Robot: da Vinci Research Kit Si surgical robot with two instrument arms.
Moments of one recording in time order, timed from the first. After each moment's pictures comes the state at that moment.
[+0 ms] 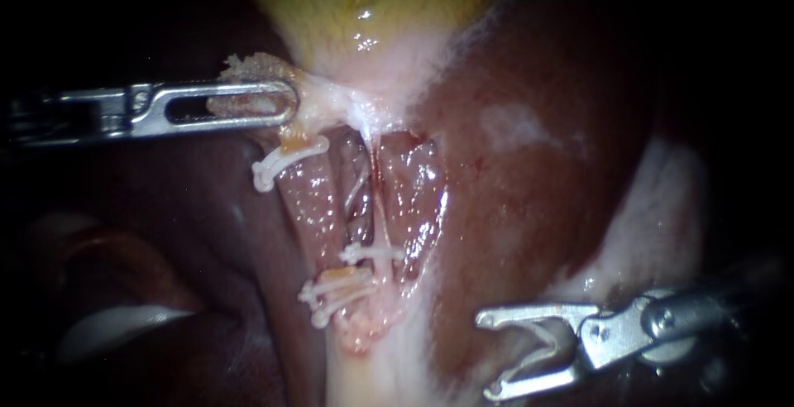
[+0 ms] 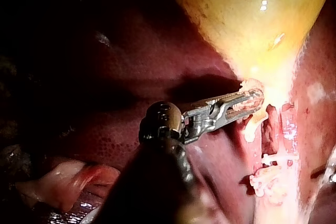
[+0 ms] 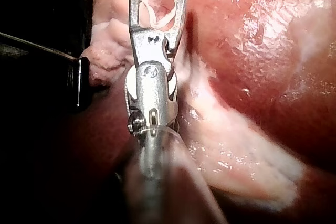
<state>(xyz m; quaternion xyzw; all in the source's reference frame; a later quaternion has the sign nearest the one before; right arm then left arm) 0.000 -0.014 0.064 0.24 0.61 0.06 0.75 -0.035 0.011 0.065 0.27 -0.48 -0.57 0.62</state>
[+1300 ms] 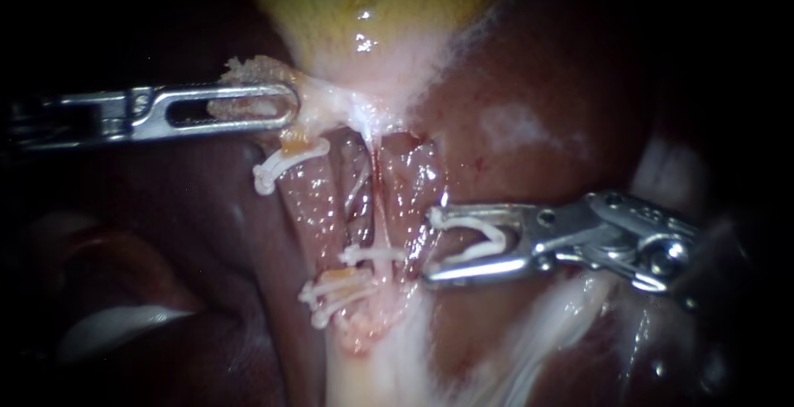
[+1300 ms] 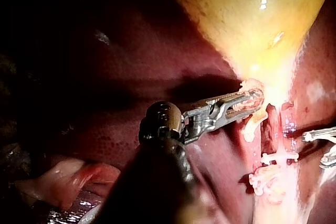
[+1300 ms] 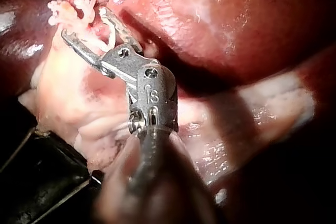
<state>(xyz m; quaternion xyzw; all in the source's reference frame) 0.007 -0.004 0.066 0.36 0.54 0.28 0.71 -0.035 0.011 0.065 0.27 -0.48 -0.57 0.62</state>
